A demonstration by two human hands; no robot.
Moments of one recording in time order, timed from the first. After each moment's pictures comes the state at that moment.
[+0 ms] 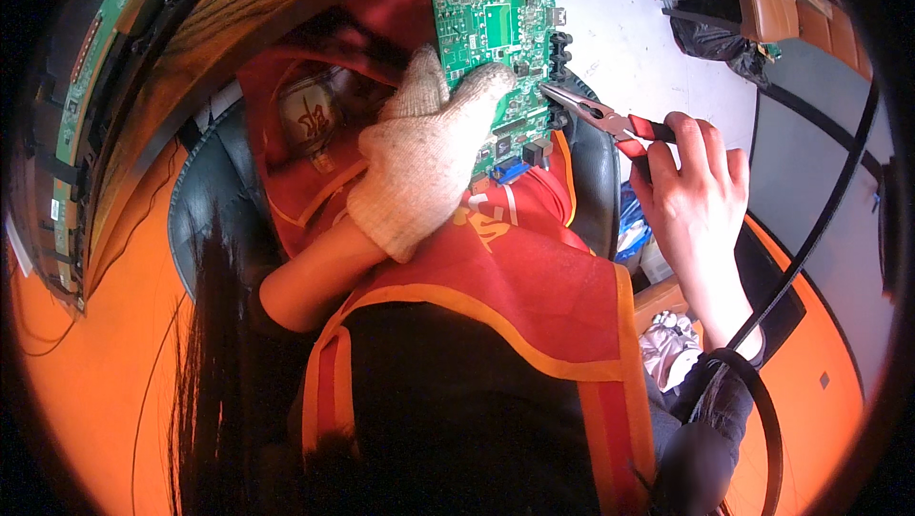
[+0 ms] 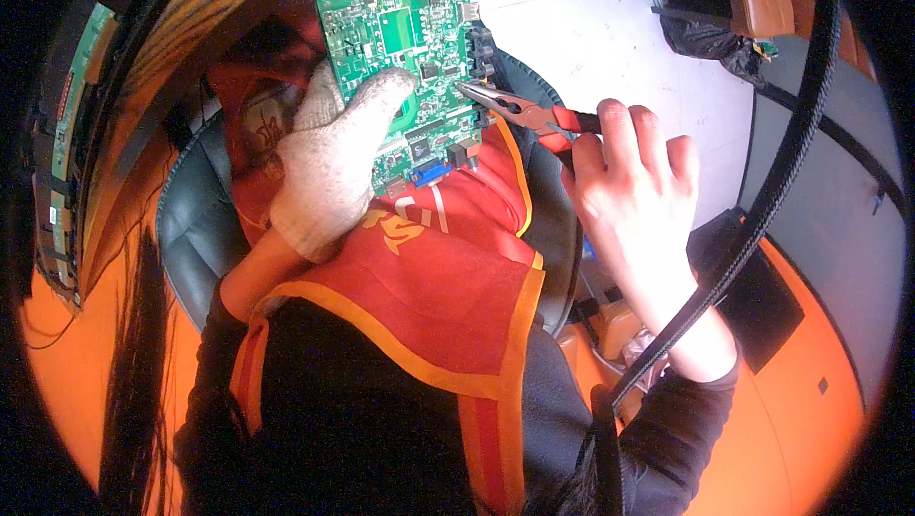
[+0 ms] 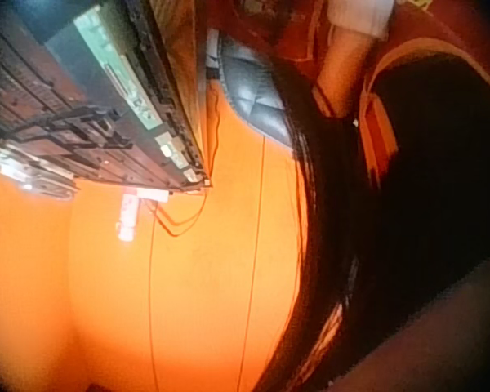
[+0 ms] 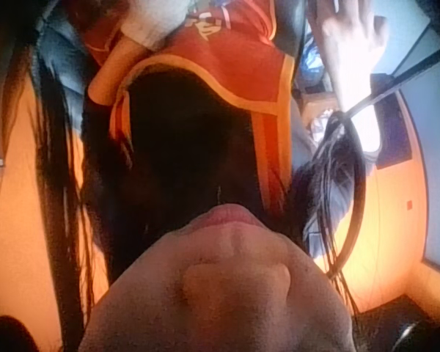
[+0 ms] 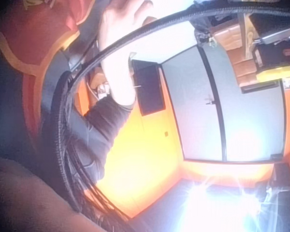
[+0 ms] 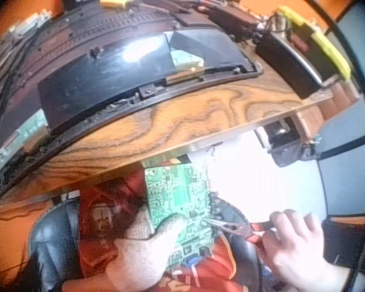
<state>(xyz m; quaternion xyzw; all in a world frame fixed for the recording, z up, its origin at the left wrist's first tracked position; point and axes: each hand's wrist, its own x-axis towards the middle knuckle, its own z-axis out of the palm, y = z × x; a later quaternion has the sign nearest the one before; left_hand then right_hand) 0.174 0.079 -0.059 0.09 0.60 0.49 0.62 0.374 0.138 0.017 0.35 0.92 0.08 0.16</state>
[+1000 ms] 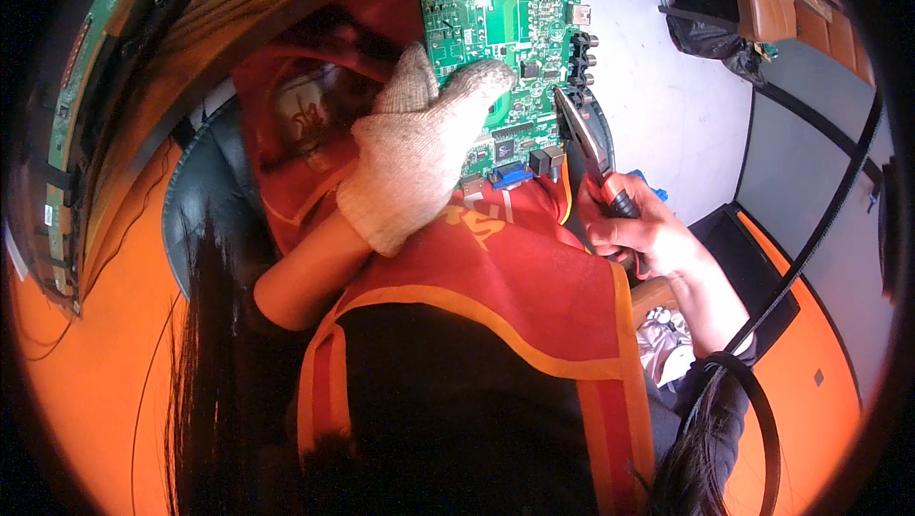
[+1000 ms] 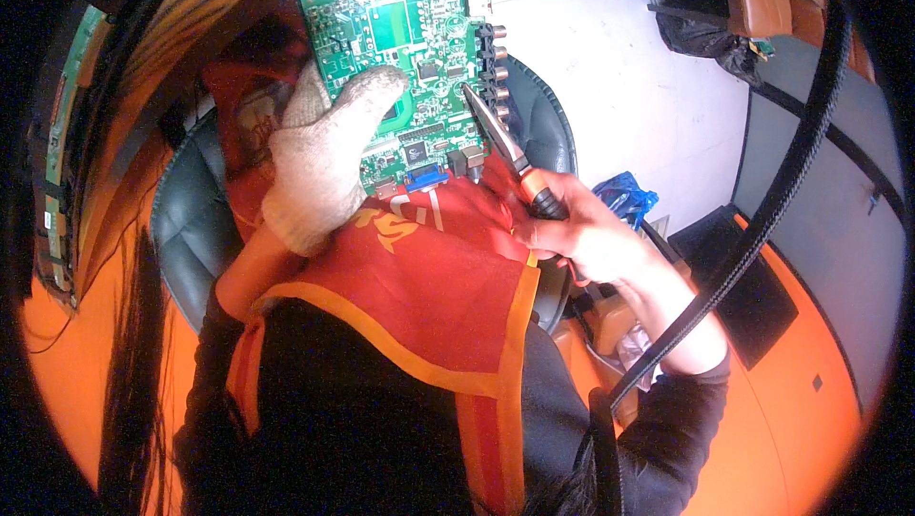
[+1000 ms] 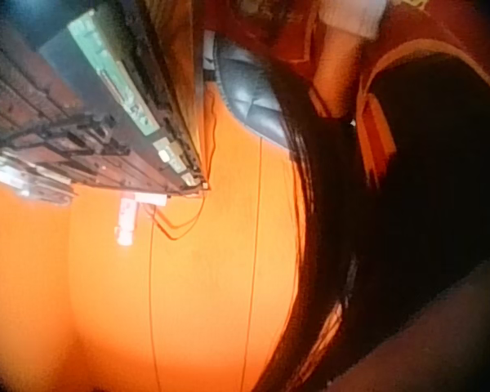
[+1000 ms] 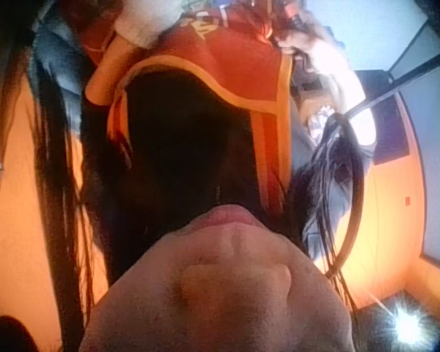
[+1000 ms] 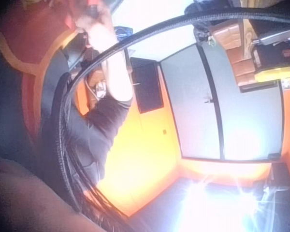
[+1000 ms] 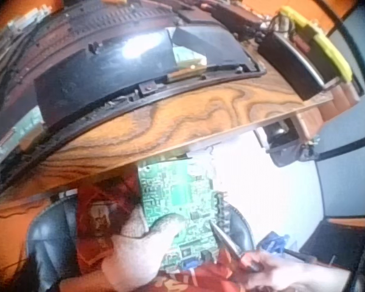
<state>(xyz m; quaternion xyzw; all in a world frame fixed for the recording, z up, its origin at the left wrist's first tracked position) 0.177 0.076 -0.070 0.05 0.53 0.54 0.65 0.396 0.125 -0.023 0.48 0.31 -0.81 0.13</state>
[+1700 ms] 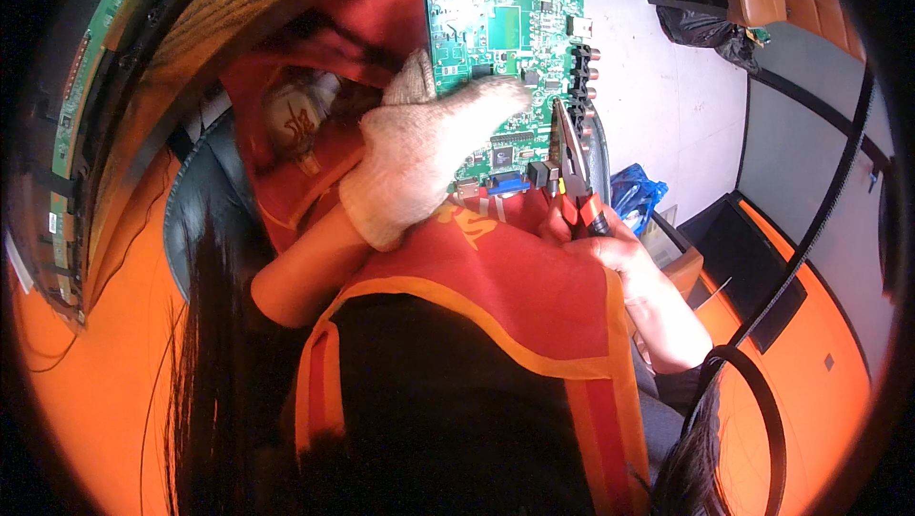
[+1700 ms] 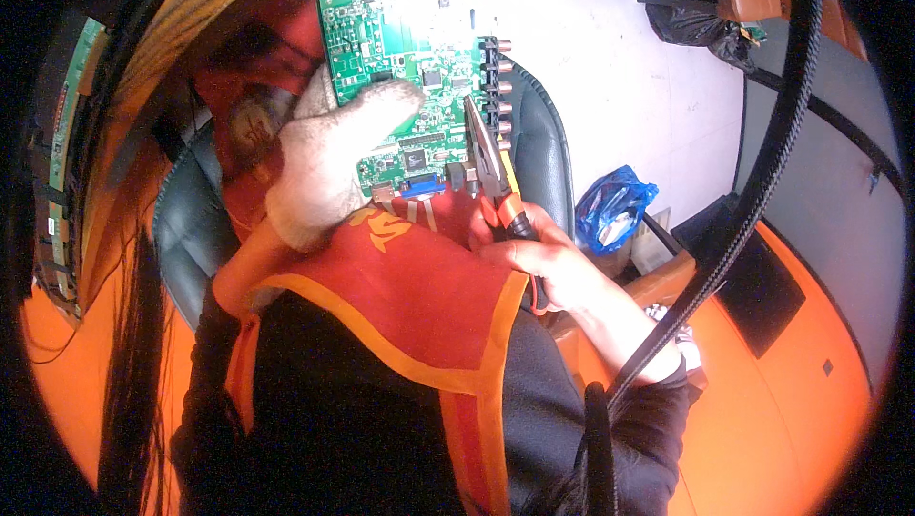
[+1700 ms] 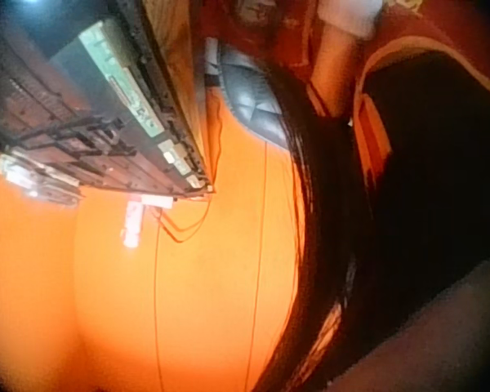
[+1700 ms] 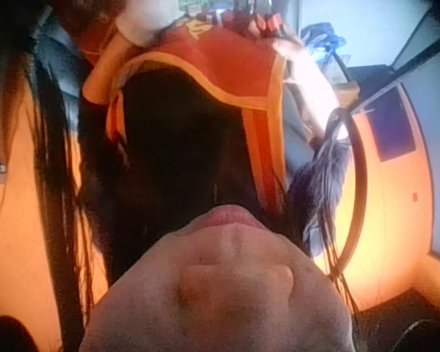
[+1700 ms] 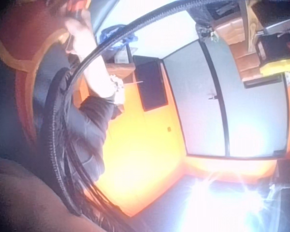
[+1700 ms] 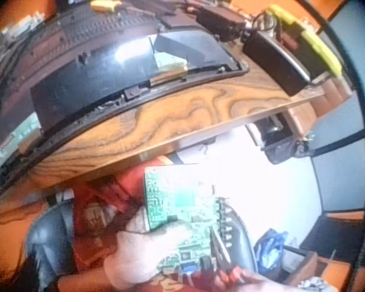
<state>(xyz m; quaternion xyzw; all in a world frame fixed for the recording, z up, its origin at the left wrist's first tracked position) 0.179 0.076 -0.072 0.13 0.51 0.49 0.70 0.394 0.070 -0.026 0.48 0.12 -0.87 -0.05</state>
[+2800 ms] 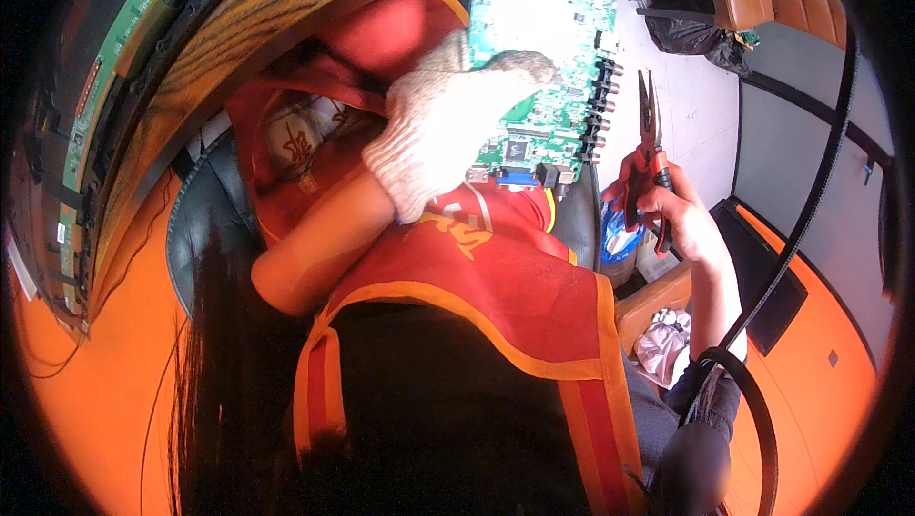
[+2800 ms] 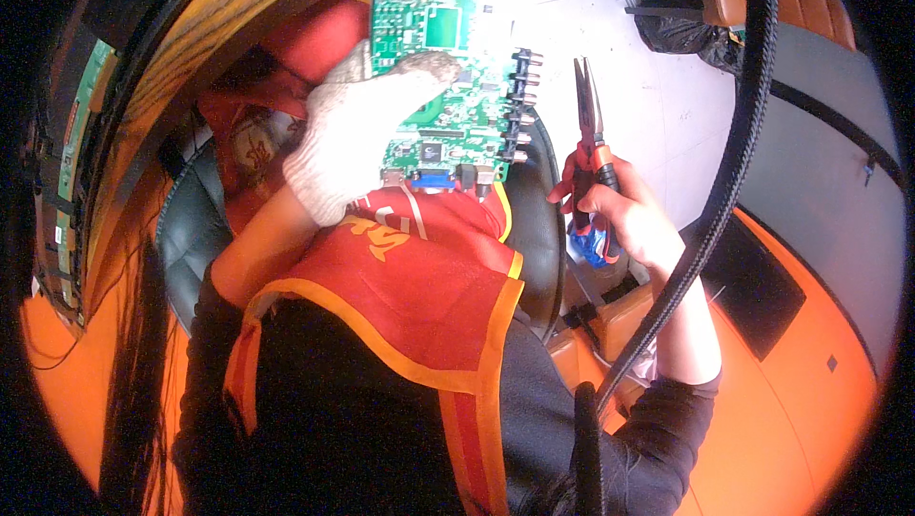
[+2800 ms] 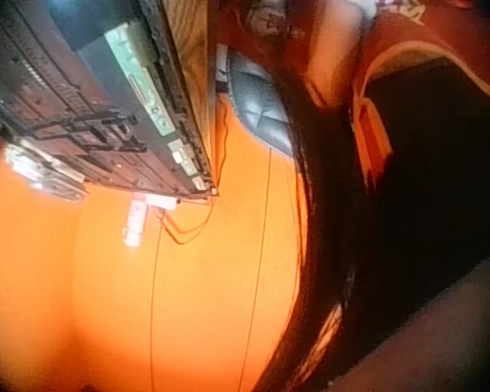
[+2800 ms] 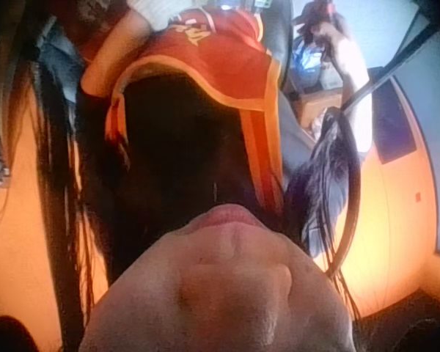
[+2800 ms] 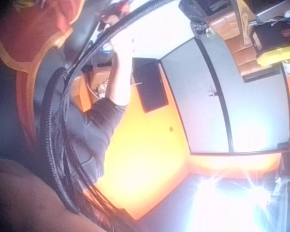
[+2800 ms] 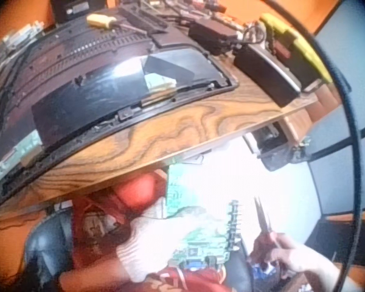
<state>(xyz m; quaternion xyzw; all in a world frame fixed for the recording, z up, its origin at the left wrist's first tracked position) 0.191 0.113 -0.085 0.13 0.48 0.46 0.74 0.437 0.141 -0.008 0.61 0.37 -0.70 0.01</state>
